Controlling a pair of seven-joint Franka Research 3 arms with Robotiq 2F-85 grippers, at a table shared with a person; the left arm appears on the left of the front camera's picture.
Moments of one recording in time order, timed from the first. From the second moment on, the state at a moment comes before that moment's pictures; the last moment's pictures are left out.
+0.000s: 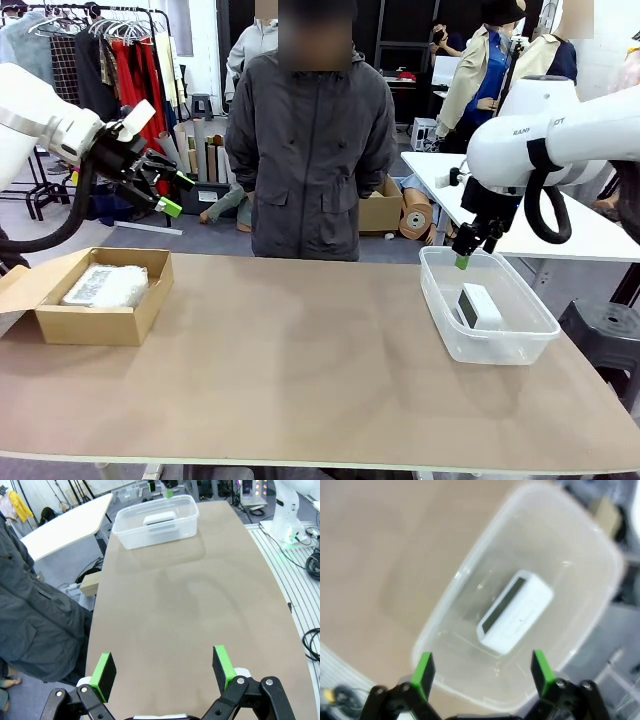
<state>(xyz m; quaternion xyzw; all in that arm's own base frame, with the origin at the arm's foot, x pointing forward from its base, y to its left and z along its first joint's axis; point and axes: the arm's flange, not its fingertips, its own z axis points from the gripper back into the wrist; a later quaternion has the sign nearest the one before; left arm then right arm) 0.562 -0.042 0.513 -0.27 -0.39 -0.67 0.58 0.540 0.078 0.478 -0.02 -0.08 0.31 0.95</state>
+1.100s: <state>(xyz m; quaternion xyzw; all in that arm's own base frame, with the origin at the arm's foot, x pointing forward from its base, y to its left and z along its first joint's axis) 0.562 -0.042 0.513 -0.27 -0.39 -0.67 0.58 0.489 0.071 0.519 0.18 -0.15 0.64 0.74</state>
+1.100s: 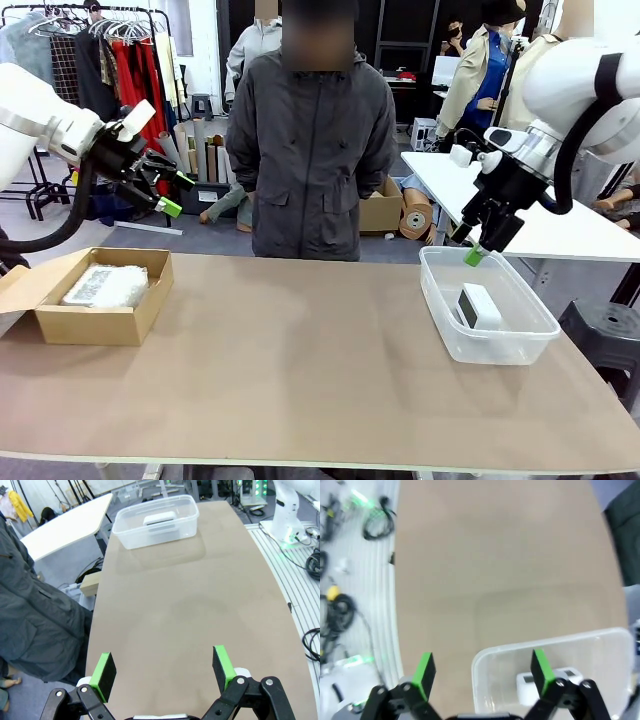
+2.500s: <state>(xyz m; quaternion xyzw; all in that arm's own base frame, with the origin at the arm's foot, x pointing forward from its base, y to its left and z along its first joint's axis) 0.562 -0.042 0.513 -0.27 -0.39 -0.67 0.58 0.523 0.080 0.498 0.23 -0.30 0.64 0.67</state>
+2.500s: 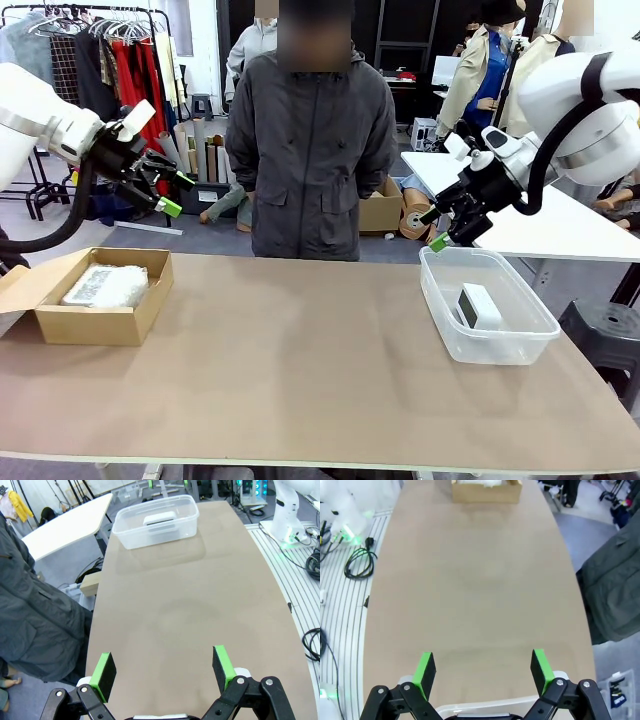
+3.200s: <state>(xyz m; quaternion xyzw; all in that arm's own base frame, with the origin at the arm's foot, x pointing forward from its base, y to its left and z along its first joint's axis) 0.562 -0.042 0.513 -0.27 -0.39 -0.67 0.58 0.538 0.065 0.506 0.24 -0.35 0.61 0.67</state>
